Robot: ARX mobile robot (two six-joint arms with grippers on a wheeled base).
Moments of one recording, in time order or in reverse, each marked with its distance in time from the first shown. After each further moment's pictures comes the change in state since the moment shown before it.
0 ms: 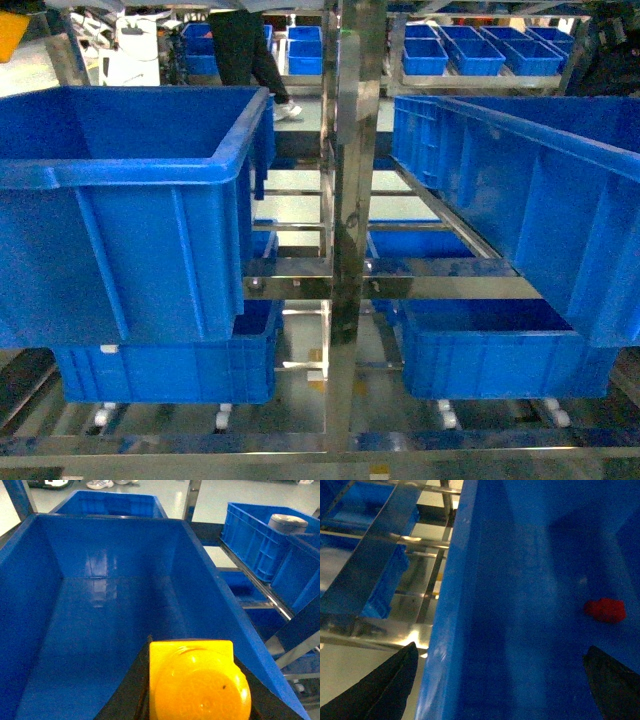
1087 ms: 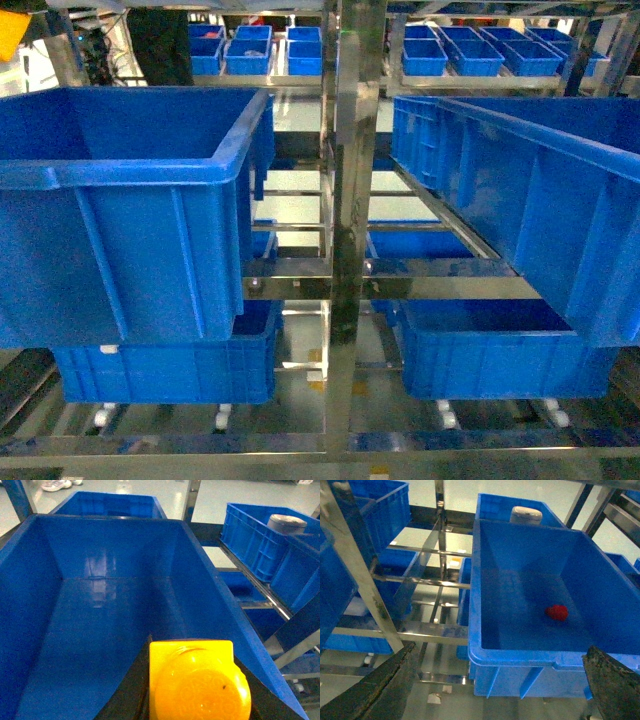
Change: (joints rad) left arm 0.000 0.000 0.000 0.001 0.000 0.000; right arm 0.126 -0.814 -0.538 0.013 0.175 0.082
